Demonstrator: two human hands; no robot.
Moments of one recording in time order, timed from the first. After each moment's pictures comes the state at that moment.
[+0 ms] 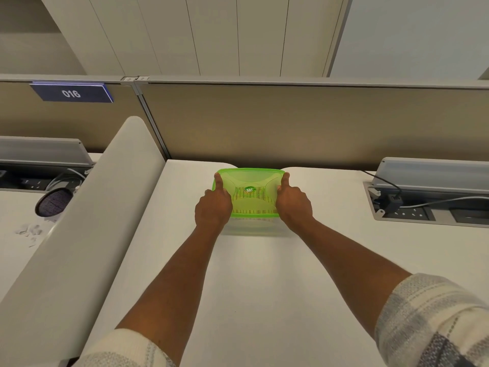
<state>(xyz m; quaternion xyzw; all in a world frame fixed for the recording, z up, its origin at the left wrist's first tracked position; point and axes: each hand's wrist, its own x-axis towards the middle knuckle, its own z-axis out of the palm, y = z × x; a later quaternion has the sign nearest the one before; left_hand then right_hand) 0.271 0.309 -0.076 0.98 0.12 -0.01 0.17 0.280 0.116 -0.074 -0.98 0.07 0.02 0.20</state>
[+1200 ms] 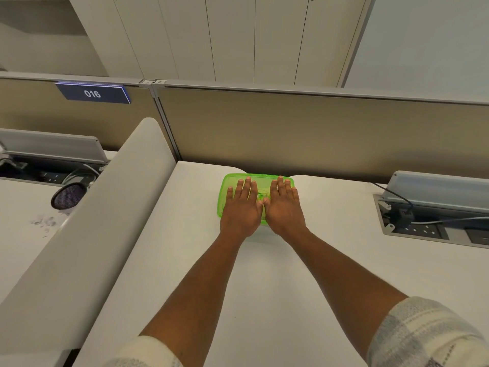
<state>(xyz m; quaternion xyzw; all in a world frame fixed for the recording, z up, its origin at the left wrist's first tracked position) 0.269 0.271 -0.094 1.00 -0.06 0.01 0.08 0.280 0.140 -0.086 -0.99 -0.08 0.00 0.10</state>
